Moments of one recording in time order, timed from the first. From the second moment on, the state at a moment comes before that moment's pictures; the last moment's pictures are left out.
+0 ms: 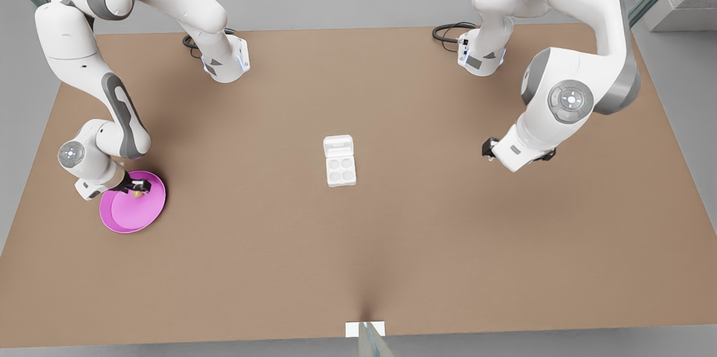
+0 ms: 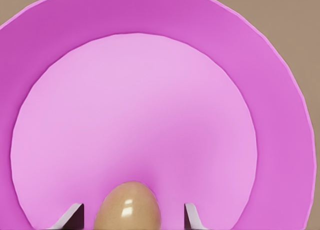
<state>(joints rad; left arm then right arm) -0.13 0.28 -0.19 -1.38 0.12 1.53 -0.16 -0.66 0.51 0.22 -2.11 -0.30 2.62 -0.17</state>
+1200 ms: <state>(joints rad) -0.13 0.28 -0.19 -1.38 0.12 1.55 -0.16 0.50 0.62 -0.19 -1.55 0.19 2.13 0.10</state>
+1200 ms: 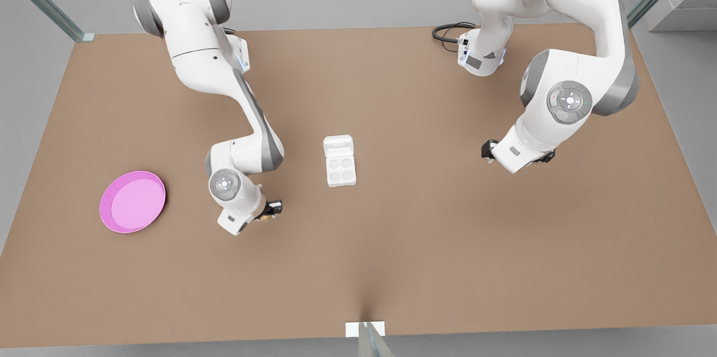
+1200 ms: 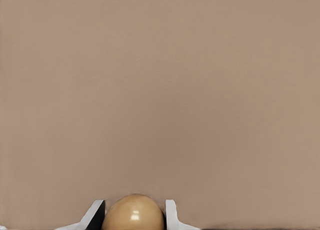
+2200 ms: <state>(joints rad) -0.12 0.28 -0.19 -1.39 0.13 1.54 -0.17 0.93 0.62 -0.28 -1.63 0.43 2.05 0.62</state>
